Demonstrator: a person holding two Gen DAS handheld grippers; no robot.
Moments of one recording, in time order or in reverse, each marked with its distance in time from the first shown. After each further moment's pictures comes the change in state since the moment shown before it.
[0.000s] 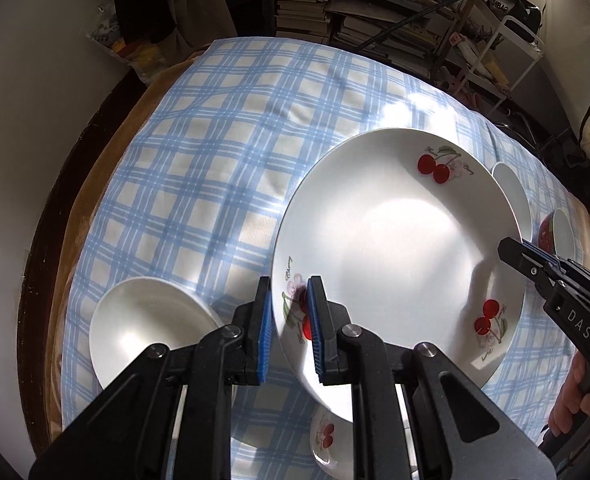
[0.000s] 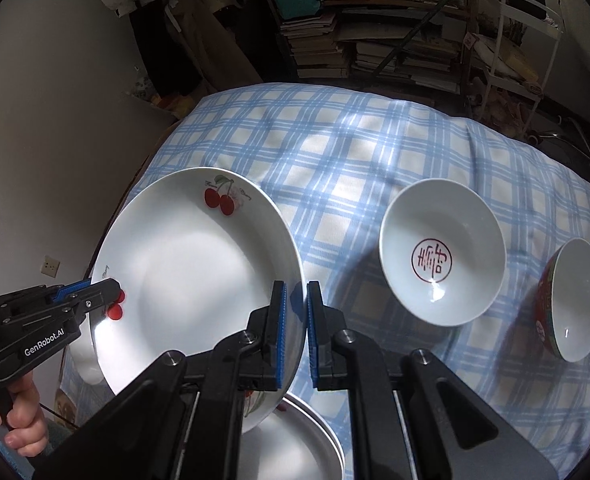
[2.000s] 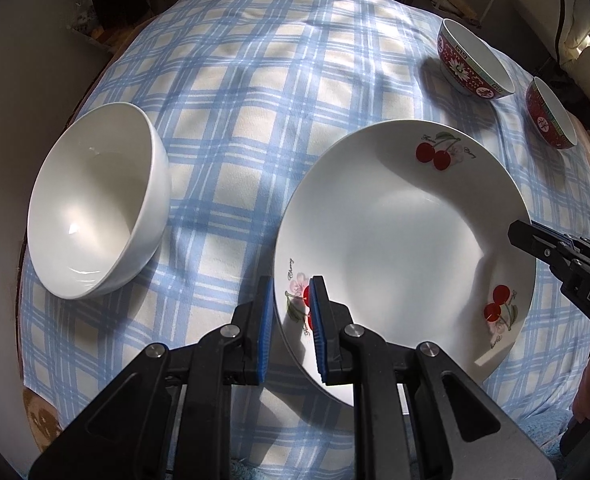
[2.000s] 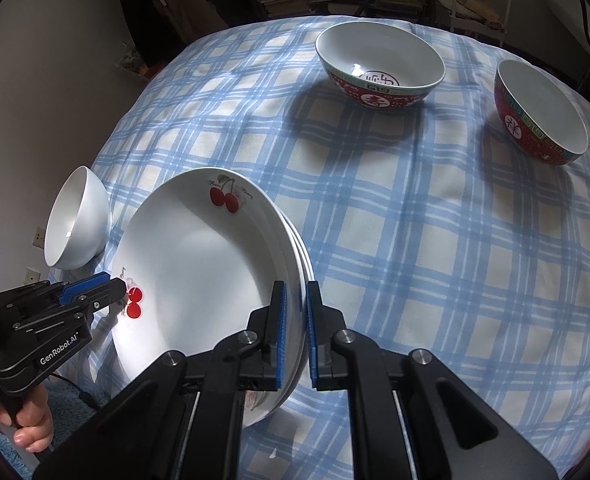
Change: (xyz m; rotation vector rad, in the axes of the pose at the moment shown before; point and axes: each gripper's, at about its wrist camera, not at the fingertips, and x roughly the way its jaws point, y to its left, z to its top) left arm 0.028 -0.029 -0.134 0.109 0.047 0.008; right arm -0.007 -0.024 -0.140 0.059 0.056 -0.034
